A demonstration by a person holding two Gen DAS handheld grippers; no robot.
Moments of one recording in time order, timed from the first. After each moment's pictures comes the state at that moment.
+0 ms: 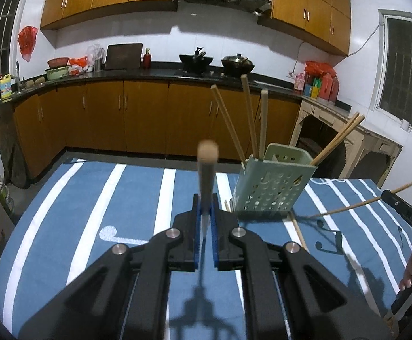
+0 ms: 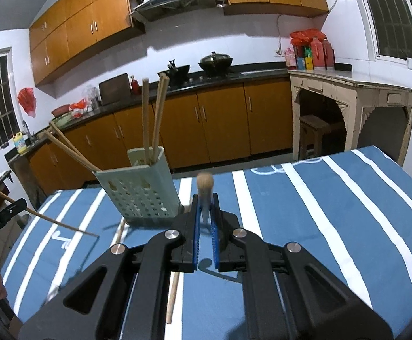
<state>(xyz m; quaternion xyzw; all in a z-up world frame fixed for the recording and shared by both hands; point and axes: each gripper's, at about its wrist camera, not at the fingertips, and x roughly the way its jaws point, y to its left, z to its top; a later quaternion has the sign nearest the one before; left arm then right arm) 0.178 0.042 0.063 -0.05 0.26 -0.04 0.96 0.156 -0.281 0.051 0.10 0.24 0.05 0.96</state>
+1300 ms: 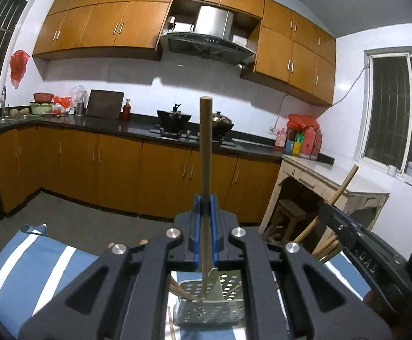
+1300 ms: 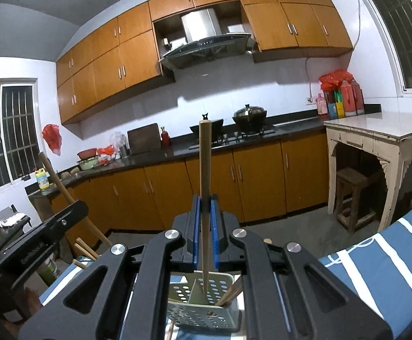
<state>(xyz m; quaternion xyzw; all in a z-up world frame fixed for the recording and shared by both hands) 0.282 -0.034 0.156 -0.09 0.13 -0.07 0.99 0.242 -0.220 0.131 0.11 0.12 0.11 0.98</state>
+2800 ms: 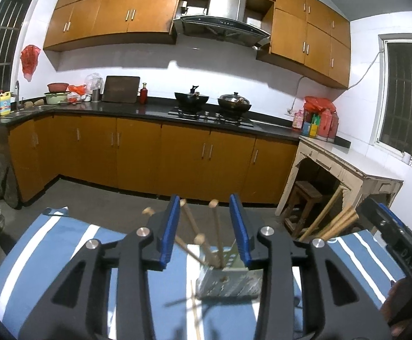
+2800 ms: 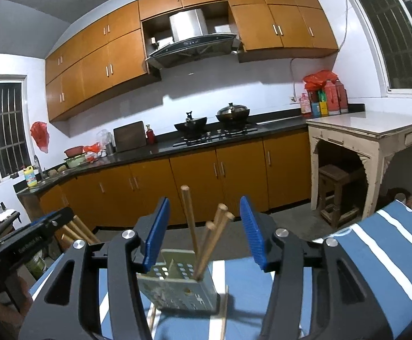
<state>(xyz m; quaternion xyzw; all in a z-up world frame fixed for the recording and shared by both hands) 0.255 -0.011 0.137 -0.07 0.18 -0.03 0.98 0.201 -0.242 0.132 0.11 0.12 0.06 0.98</state>
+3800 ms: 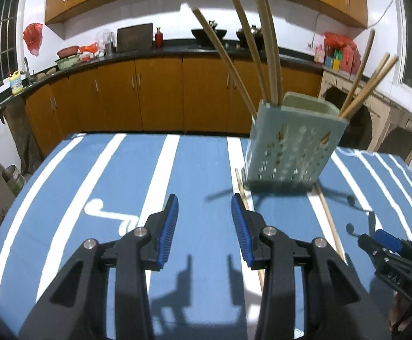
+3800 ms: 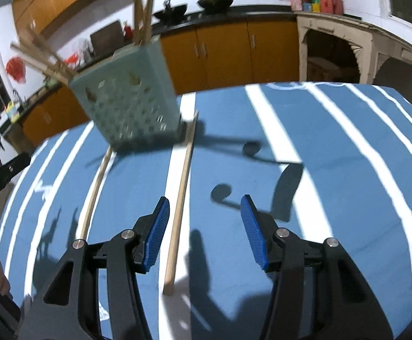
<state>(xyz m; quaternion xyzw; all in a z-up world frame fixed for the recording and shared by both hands) 0.214 0.006 -0.004 -0.02 0.33 0.02 0.94 0.183 -0.231 -0.055 0.08 0.40 0.06 0.91</state>
